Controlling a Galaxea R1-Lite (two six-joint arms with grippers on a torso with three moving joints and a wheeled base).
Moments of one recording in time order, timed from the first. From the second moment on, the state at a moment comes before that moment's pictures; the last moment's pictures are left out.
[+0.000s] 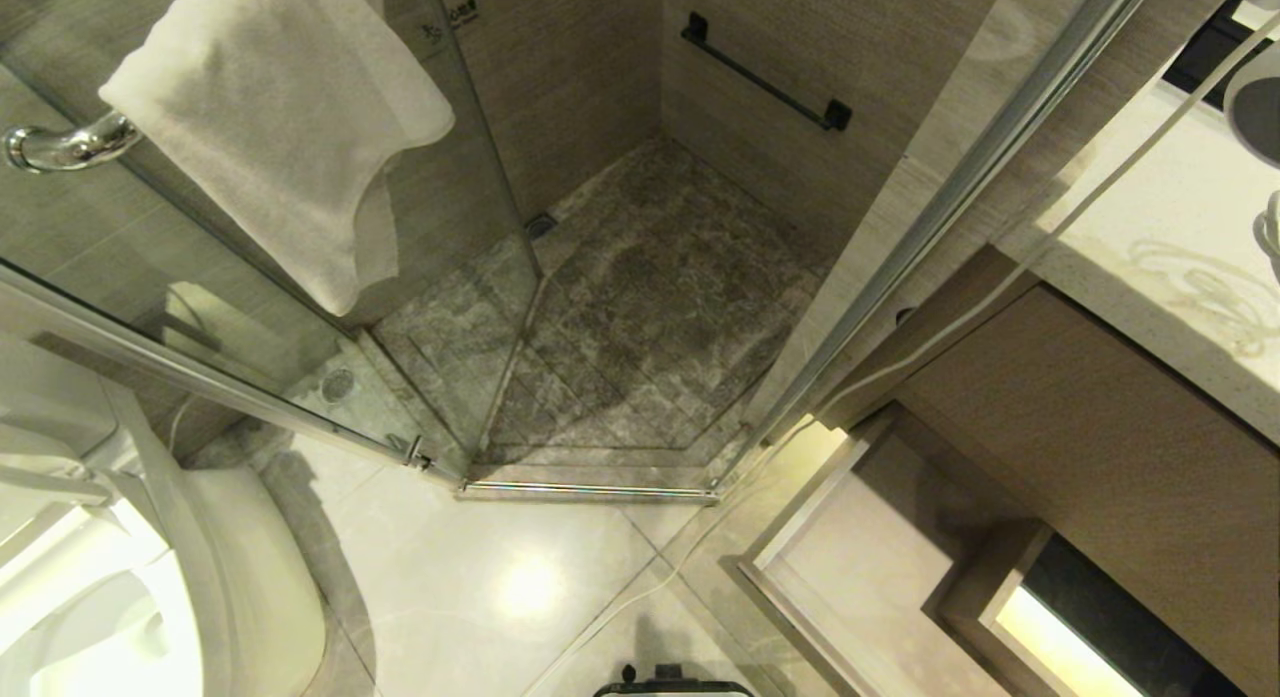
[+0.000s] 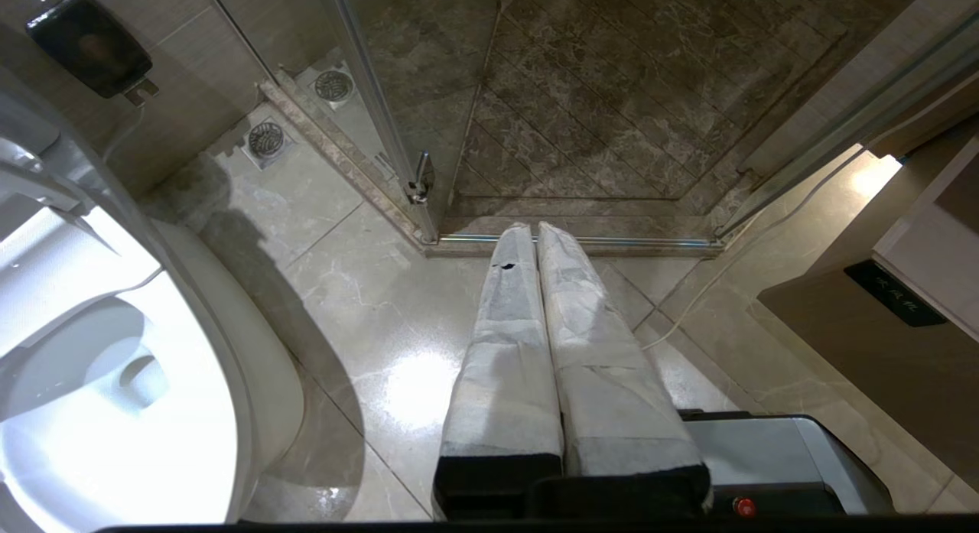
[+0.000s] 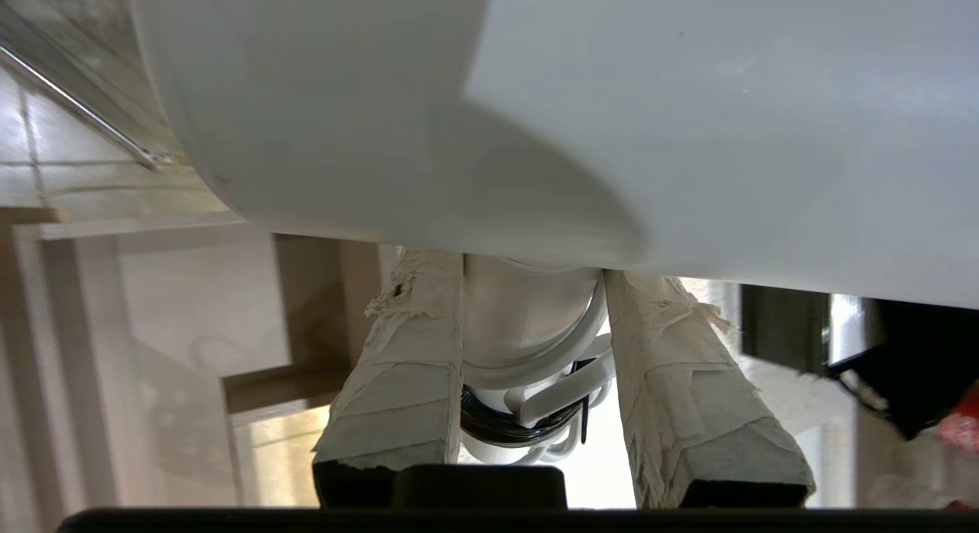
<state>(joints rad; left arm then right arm) 0.00 0.00 0.00 0.00 0.00 0.00 -0.14 1.14 -1.39 0.38 0.19 -0.85</state>
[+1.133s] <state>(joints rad) 0.00 0.00 0.00 0.00 0.00 0.00 -0.20 1.16 -1.44 0.54 0.25 -0.86</state>
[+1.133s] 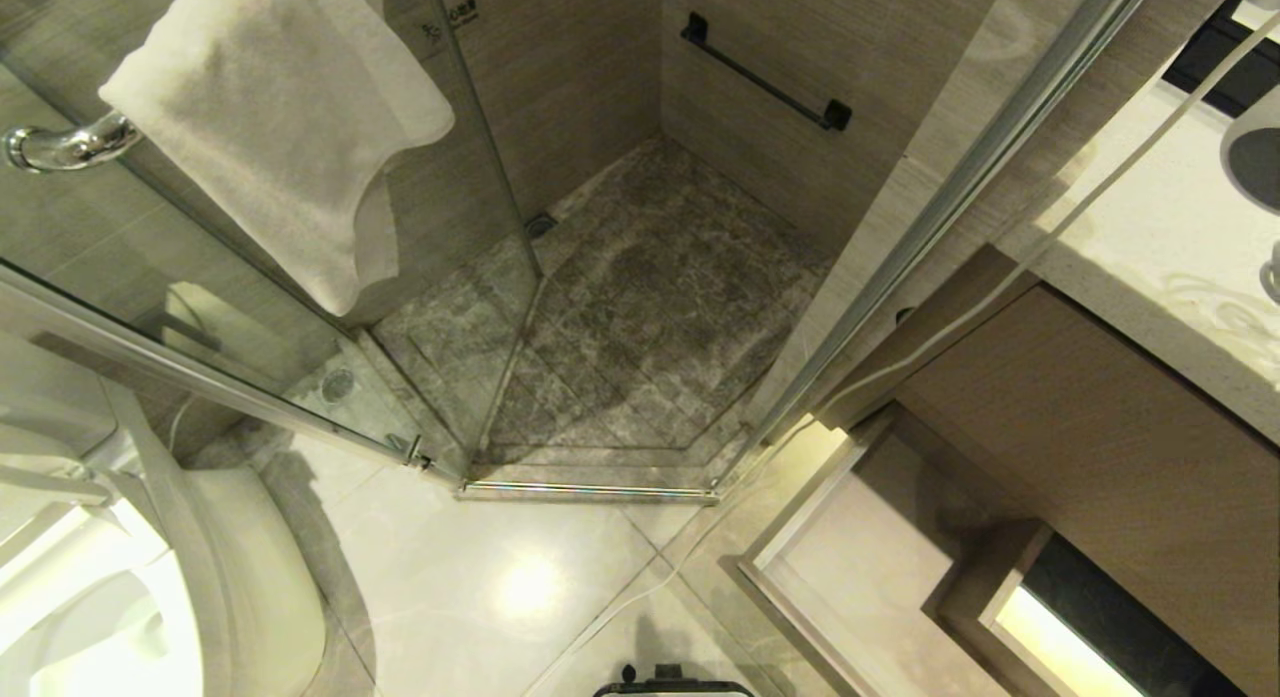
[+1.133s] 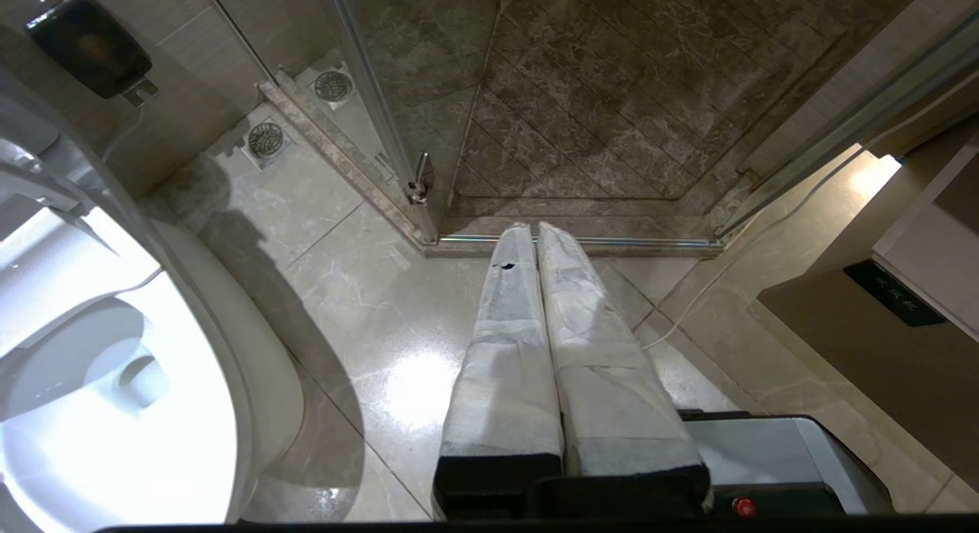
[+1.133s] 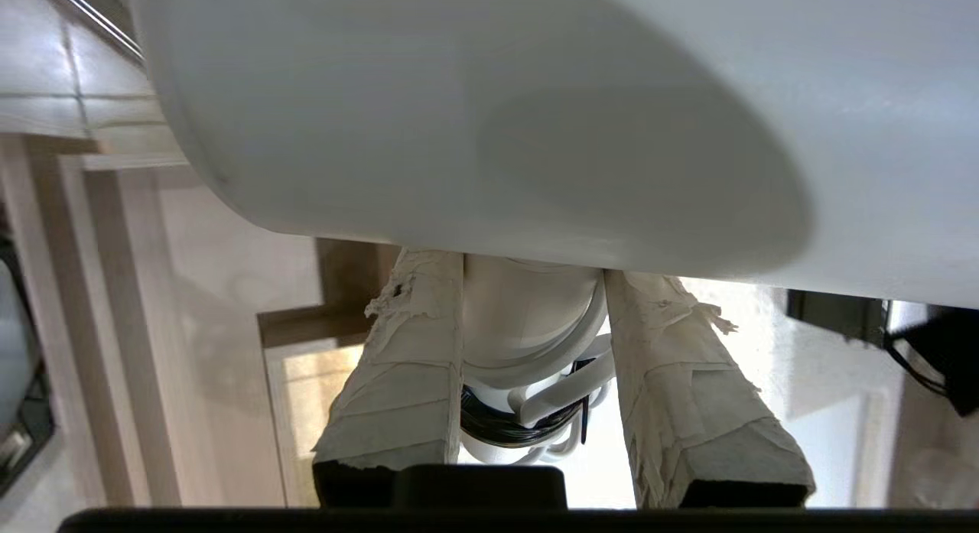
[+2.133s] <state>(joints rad) 0.00 0.00 0.00 0.00 0.00 0.00 -0.23 1.19 -1.49 0.57 0.34 -0.97</state>
